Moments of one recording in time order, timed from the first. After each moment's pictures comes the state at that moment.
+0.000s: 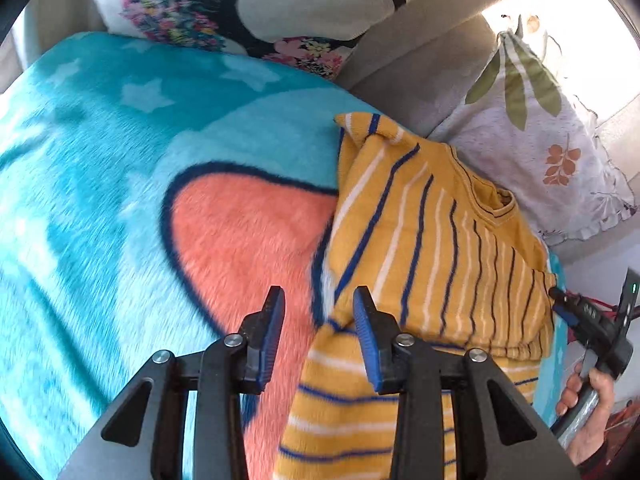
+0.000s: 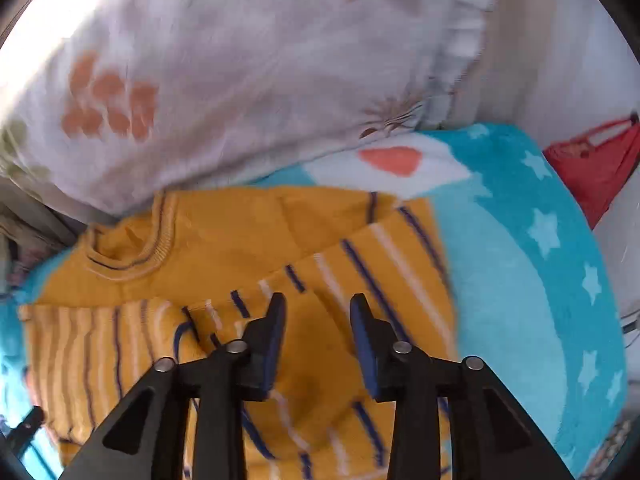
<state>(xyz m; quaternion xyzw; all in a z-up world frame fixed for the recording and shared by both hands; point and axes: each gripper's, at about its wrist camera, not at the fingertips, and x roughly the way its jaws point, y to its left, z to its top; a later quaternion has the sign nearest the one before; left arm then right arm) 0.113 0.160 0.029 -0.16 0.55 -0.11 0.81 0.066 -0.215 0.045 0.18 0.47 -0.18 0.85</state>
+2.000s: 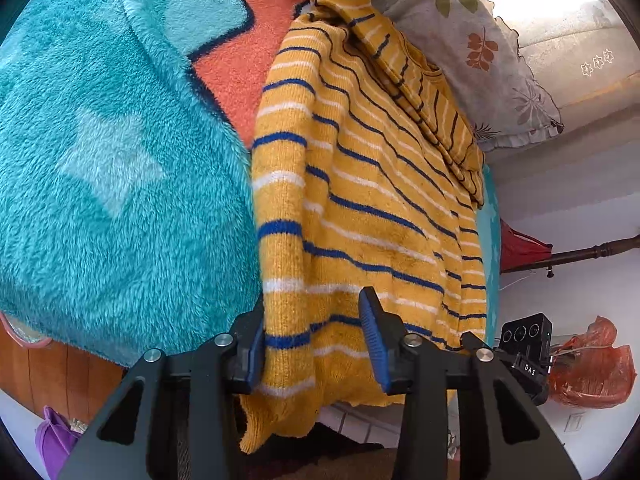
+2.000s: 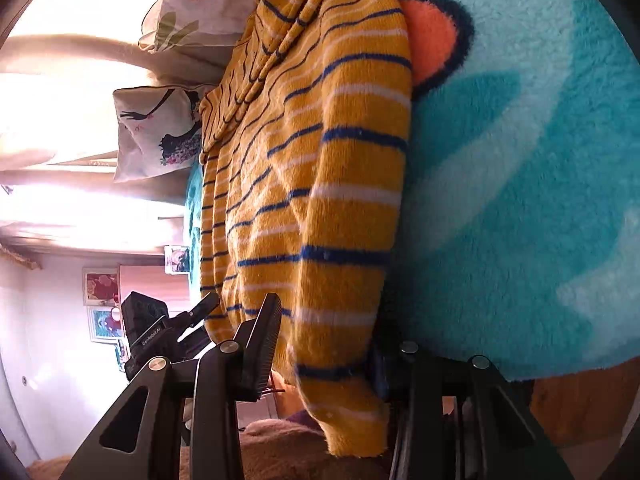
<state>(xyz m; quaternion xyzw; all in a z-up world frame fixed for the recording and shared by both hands) -0.112 0.161 0.004 -0.26 0.60 -0.20 0.73 -0.216 -0.193 -0.032 0.45 0.51 0.16 0.71</state>
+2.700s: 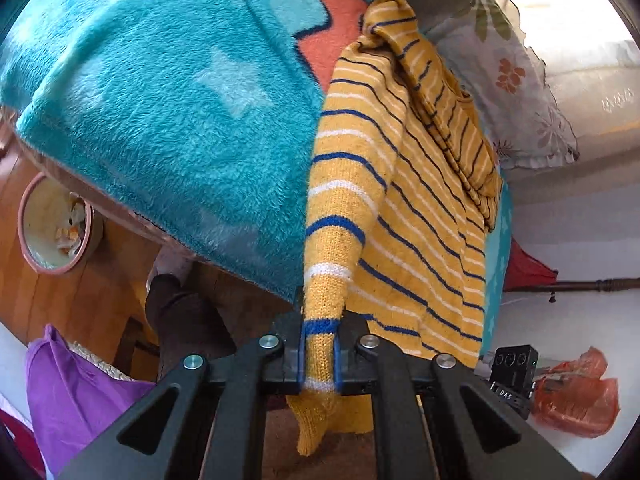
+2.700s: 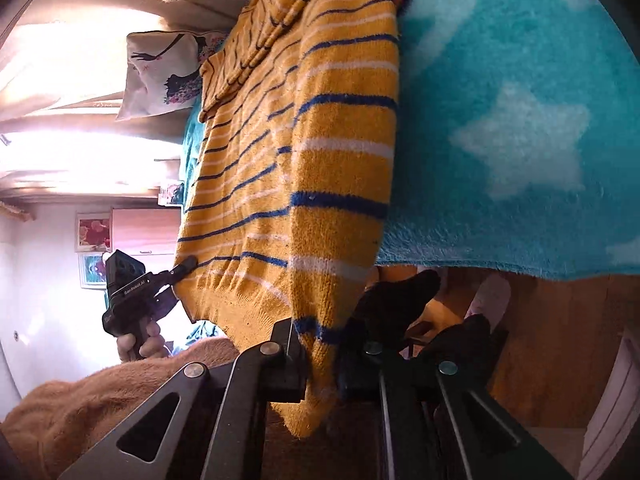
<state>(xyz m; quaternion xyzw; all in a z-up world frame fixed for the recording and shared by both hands) -0.166 0.206 0.025 -0.31 0.63 -0.12 0.70 -0.262 -0.218 -0.027 0.42 0.58 0.19 0.67</state>
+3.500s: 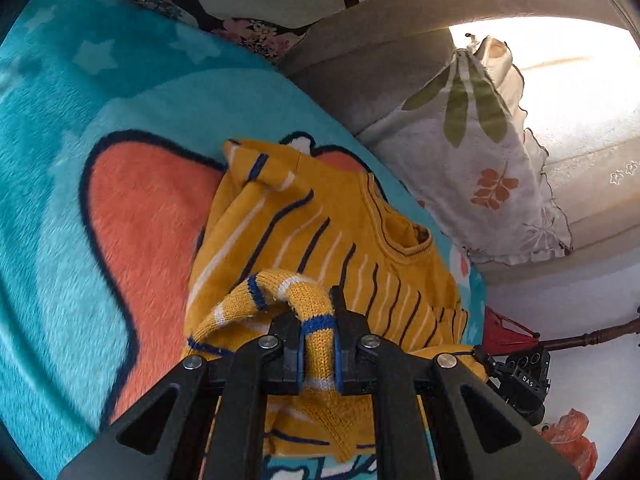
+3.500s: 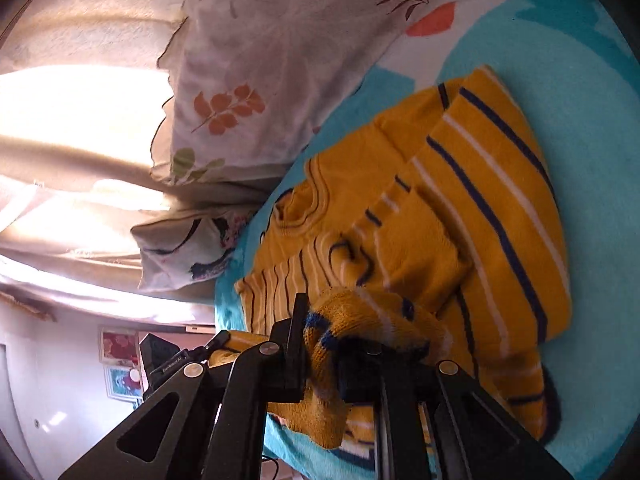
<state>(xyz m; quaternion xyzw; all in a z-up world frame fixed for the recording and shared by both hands) 0.141 0.125 0.046 -0.29 0.58 -0.18 0.74 0.011 -0.286 0.034 0.51 0.44 0.10 0.73</state>
